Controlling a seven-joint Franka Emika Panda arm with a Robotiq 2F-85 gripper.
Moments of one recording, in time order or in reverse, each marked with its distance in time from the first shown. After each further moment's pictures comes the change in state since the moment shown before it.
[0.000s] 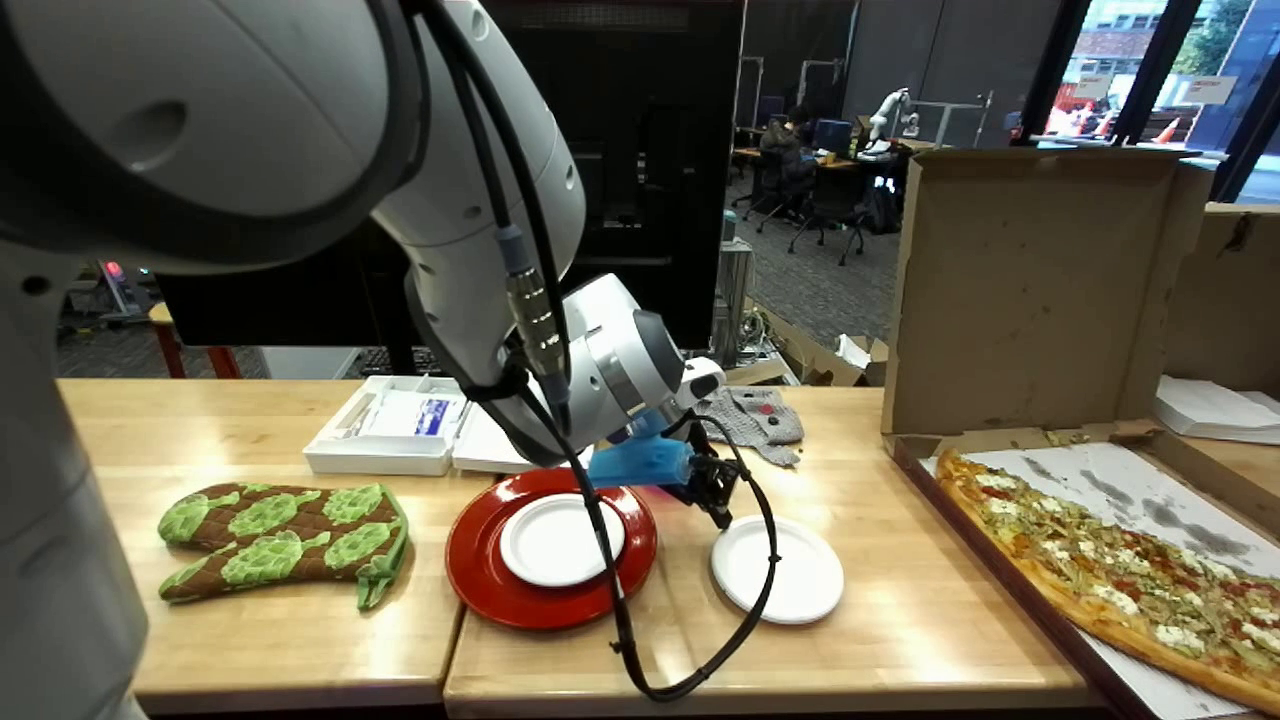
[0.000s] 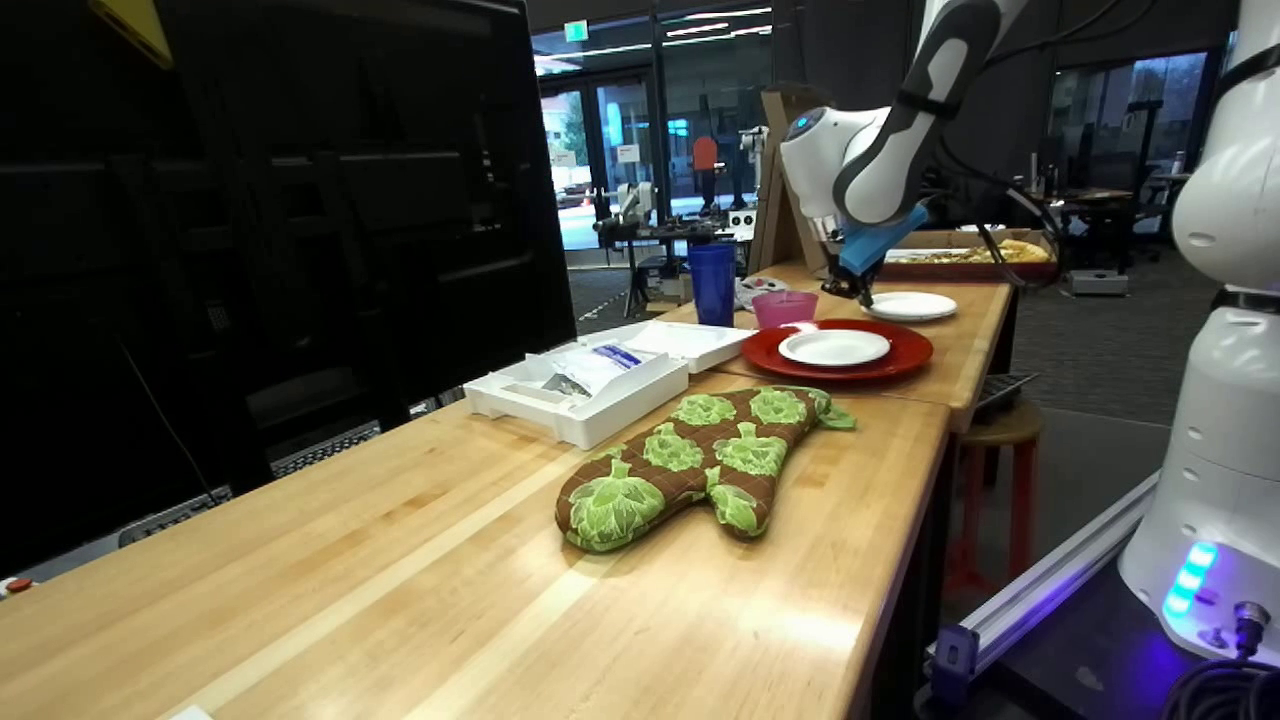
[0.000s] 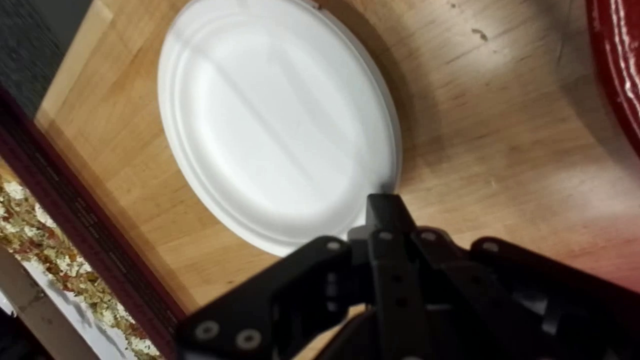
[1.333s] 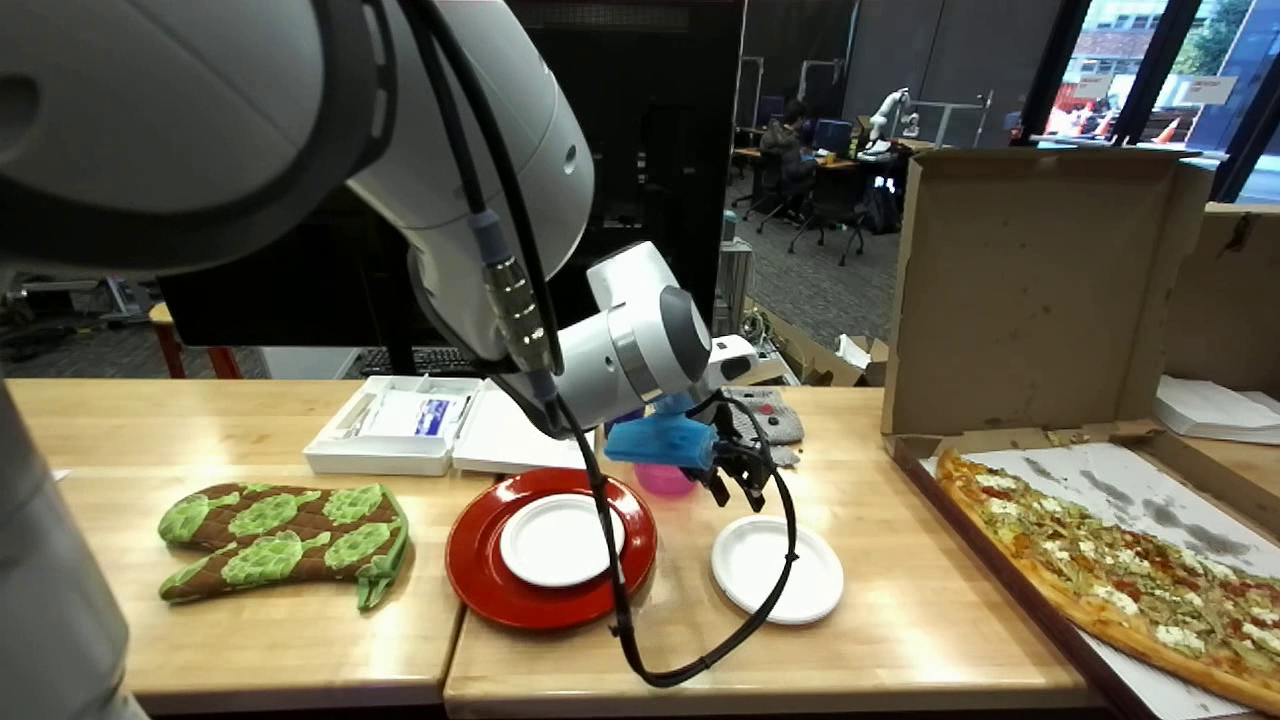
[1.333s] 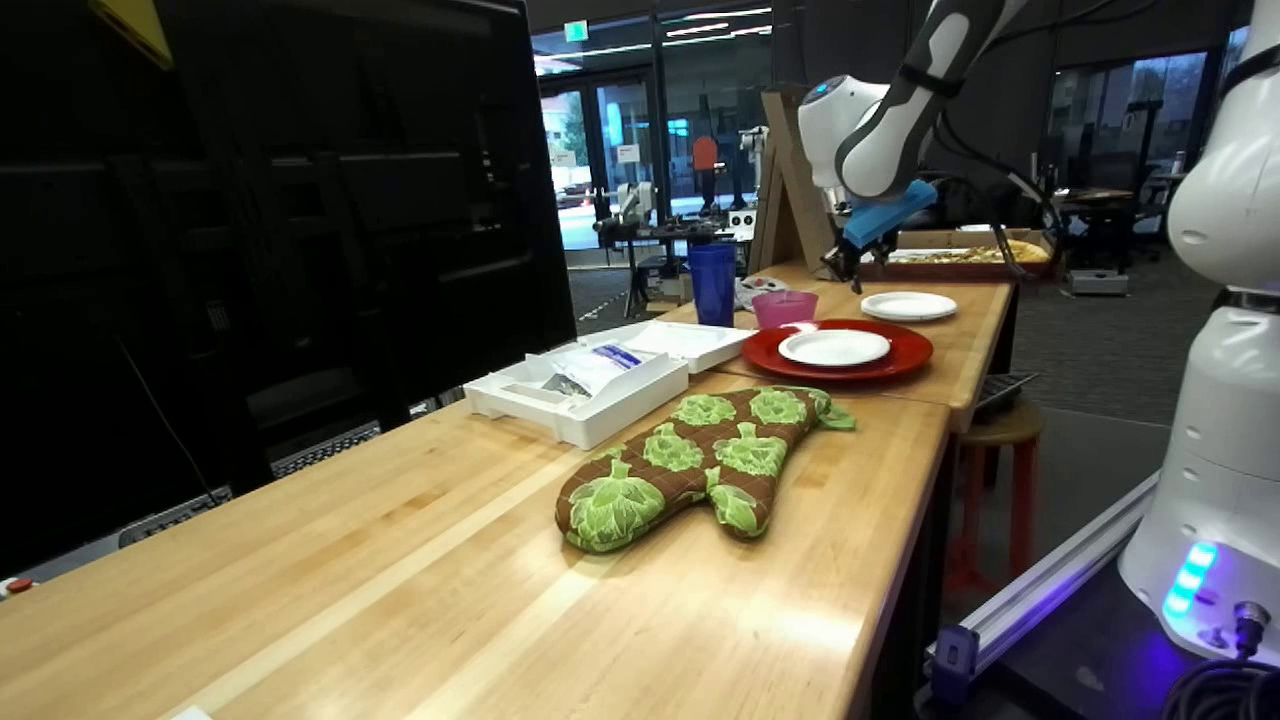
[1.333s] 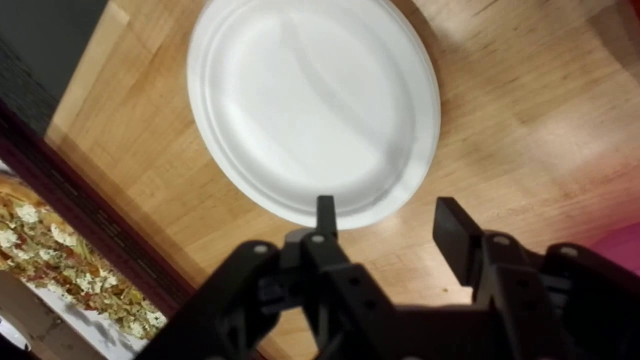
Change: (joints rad) arm -0.027 -0.051 -0.028 0.020 0.148 0.022 -0.089
